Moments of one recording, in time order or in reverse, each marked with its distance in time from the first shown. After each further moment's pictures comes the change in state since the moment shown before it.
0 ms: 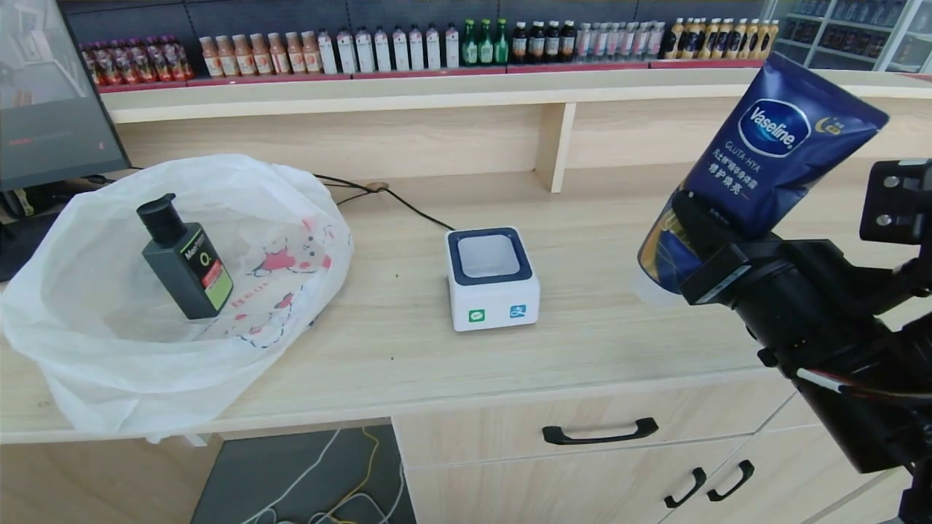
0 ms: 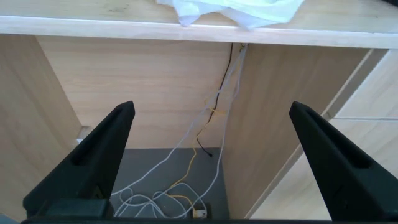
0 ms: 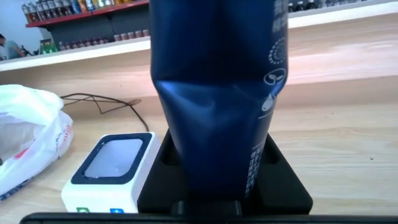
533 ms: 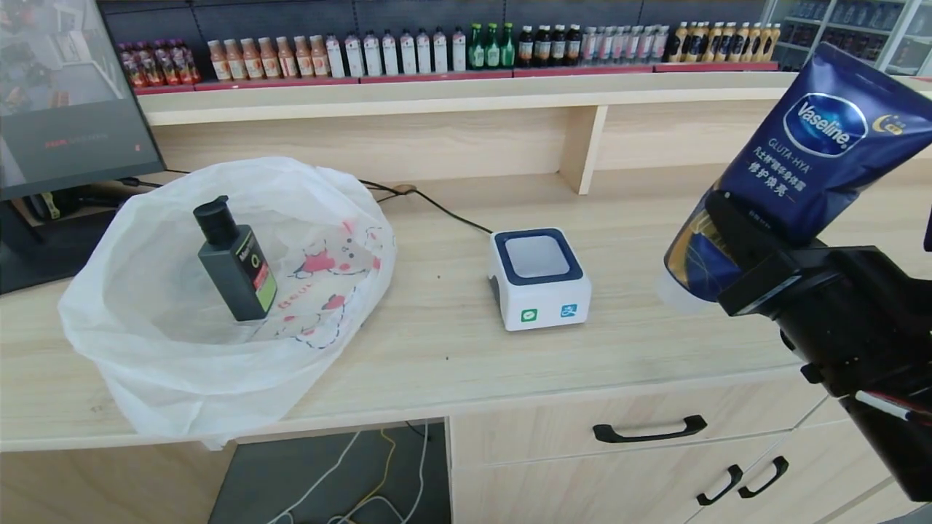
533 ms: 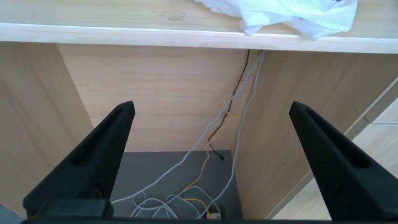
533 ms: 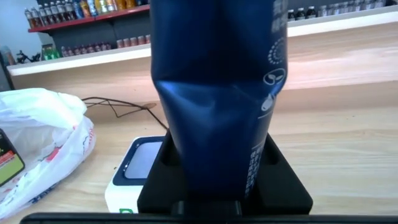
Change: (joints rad) left arm 0.000 0.000 0.000 0.000 -0.001 0.003; right arm 0.000 -0.066 0.060 -0.004 0.000 -0.007
